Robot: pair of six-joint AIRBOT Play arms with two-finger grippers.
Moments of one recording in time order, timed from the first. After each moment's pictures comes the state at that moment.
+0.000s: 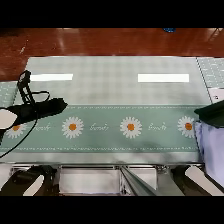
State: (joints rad) left arm -0.14 -0.73 0.63 1.14 -0.82 -1.71; right arm -0.92 -1.05 1.64 -1.14 1.84 1.72
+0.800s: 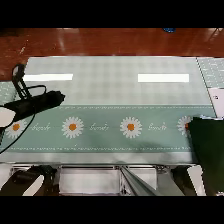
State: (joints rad) left arm -0.14 -0.75 0.68 1.14 -0.69 -1.69; right arm -1.25 -0.82 1.09 -1.36 1.78 1.69
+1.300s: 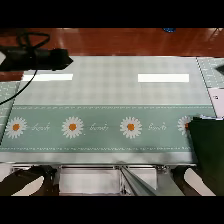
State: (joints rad) left arm -0.24 -1.14 1.34 1.13 -0.97 -1.55; right arm -0.41 -1.02 1.29 -0.94 1.27 1.49
